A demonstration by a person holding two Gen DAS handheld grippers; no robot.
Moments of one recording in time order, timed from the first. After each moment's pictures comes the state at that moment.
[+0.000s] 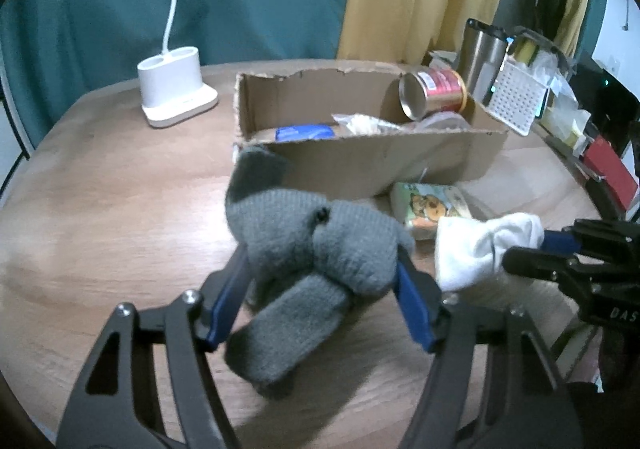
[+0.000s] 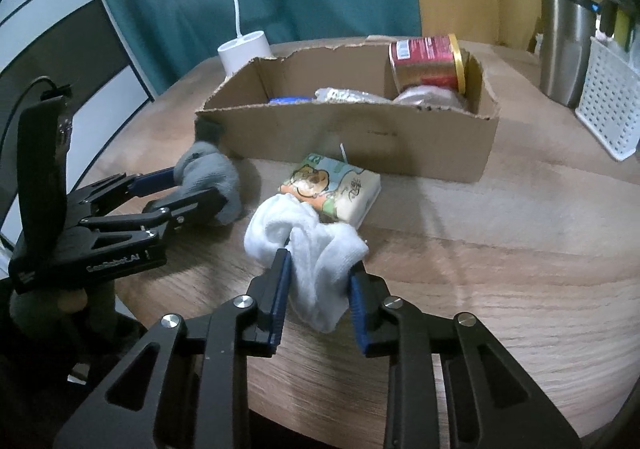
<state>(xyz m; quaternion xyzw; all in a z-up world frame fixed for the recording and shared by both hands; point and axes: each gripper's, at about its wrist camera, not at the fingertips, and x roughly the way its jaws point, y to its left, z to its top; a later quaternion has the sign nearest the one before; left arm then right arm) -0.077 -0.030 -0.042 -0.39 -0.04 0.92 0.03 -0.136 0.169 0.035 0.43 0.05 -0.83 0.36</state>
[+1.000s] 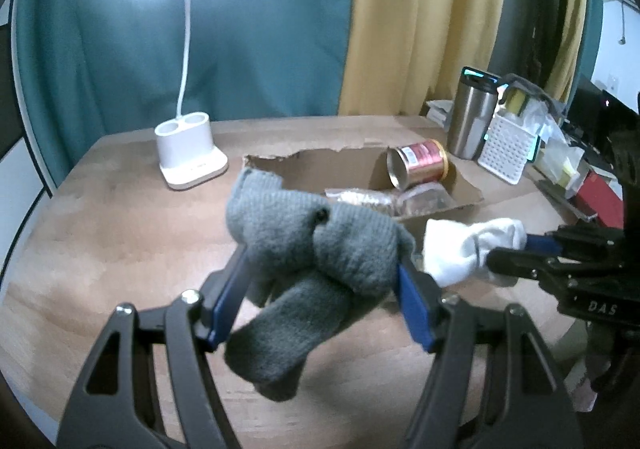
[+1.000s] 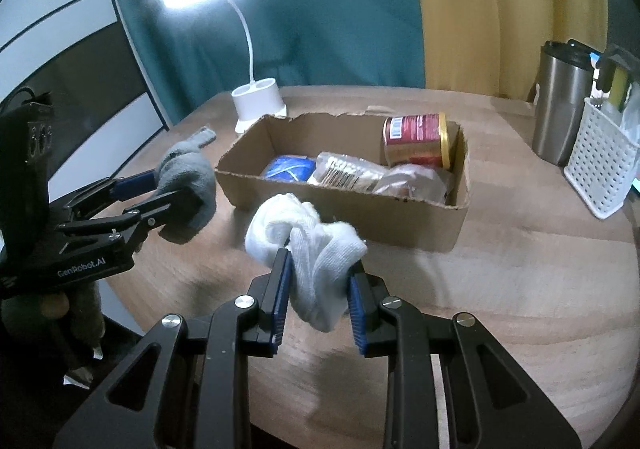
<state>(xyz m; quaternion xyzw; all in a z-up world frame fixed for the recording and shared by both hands) -0.072 -0.019 0.018 -0.33 -0.03 0.94 0.02 -0.151 0.183 0.079 0.38 0.05 -0.84 0.39</state>
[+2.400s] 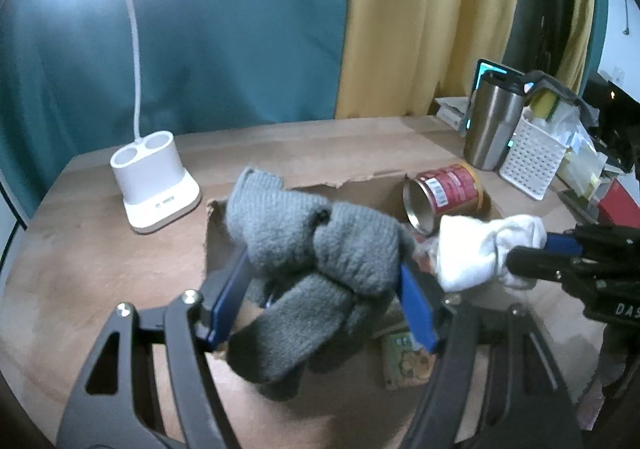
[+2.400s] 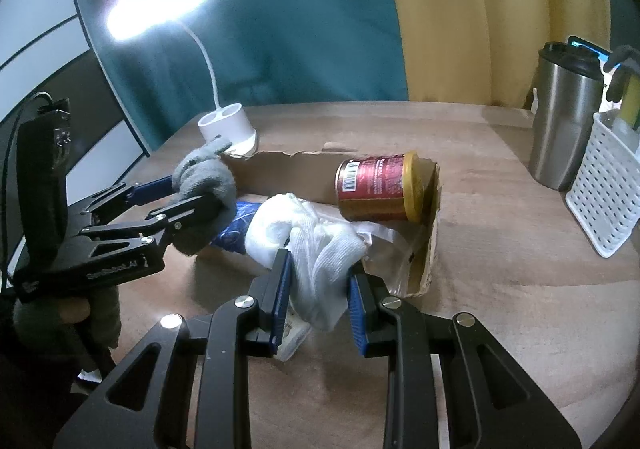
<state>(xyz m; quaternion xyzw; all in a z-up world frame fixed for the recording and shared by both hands) -0.168 -0.009 0.003 -0.35 -0.02 0.94 0.02 -0.226 0.184 0.078 0.38 0.02 -0.84 0.38</state>
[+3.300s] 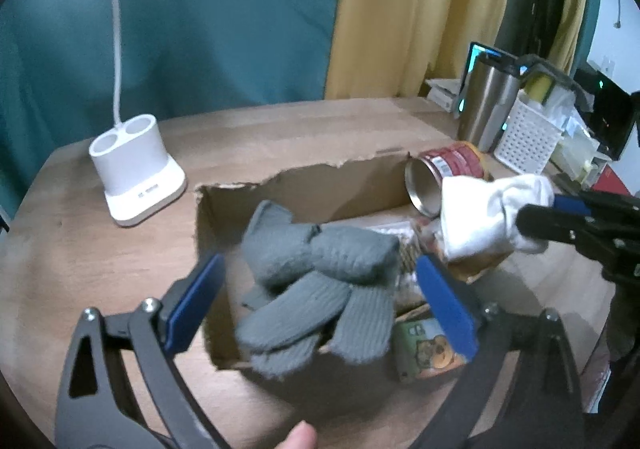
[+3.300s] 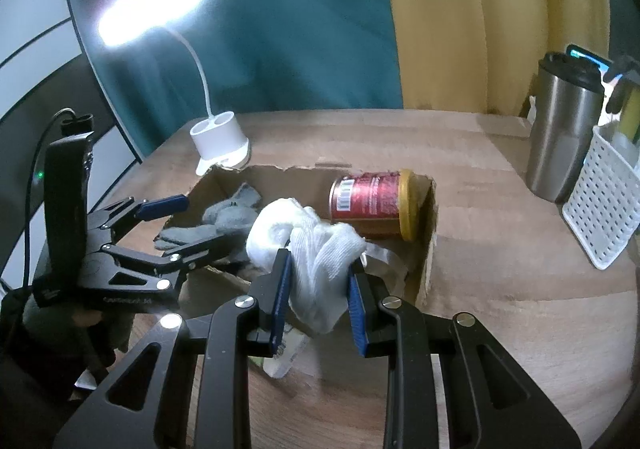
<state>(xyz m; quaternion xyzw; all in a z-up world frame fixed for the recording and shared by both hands) -0.175 -0.025 -0.010 -0.37 -0.02 0.93 0.06 -0.234 0.174 0.082 0.37 0.03 -0.85 0.37</state>
